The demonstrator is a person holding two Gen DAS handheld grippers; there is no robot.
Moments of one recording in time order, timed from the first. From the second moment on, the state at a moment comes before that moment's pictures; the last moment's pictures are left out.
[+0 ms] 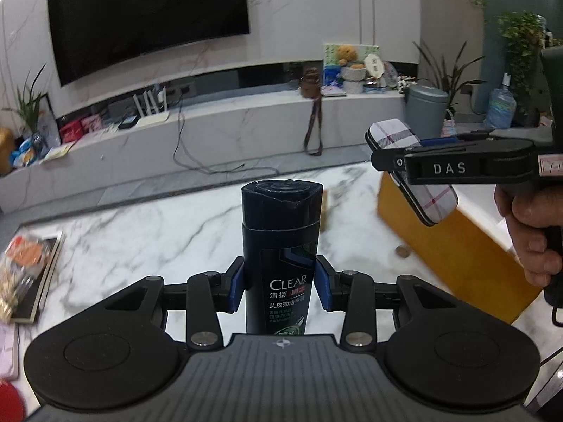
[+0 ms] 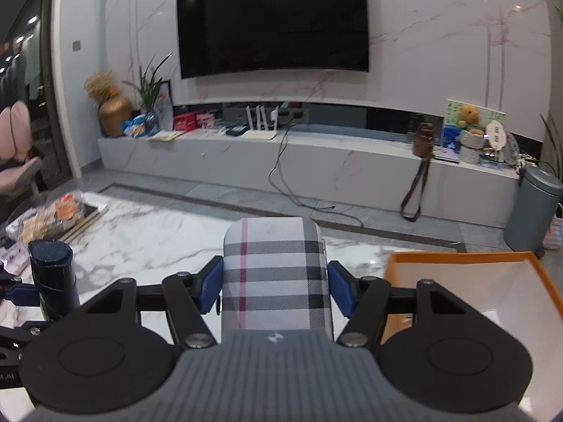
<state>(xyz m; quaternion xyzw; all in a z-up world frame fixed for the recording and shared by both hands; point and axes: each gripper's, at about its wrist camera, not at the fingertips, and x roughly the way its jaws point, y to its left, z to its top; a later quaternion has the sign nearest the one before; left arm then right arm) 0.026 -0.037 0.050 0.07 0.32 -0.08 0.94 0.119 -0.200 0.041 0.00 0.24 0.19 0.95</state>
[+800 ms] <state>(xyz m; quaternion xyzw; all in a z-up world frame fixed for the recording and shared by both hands) 0.030 -0.188 0.095 0.14 0.28 -0.18 0.93 0.074 -0.370 0.080 0.07 0.20 0.10 0.97</state>
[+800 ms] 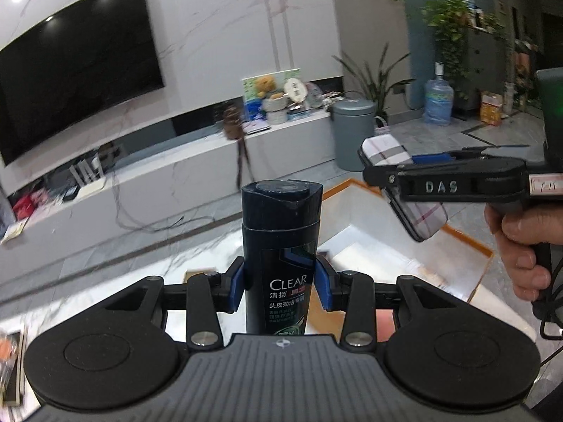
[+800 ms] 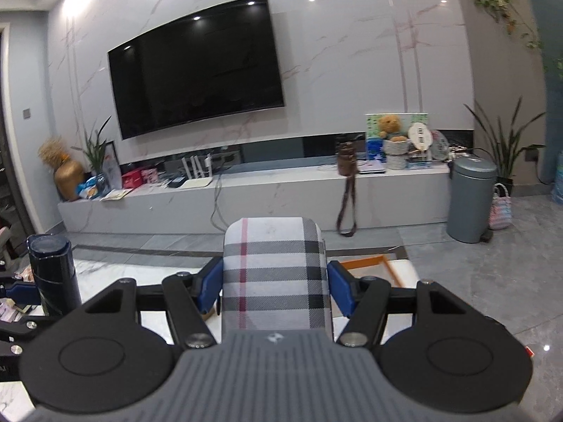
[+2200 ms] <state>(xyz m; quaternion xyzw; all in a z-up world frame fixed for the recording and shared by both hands) 0.121 -0.283 -0.010 0.17 0.56 -0.25 0.77 0.091 -0.440 0.031 0.07 0.31 0.06 0.95</state>
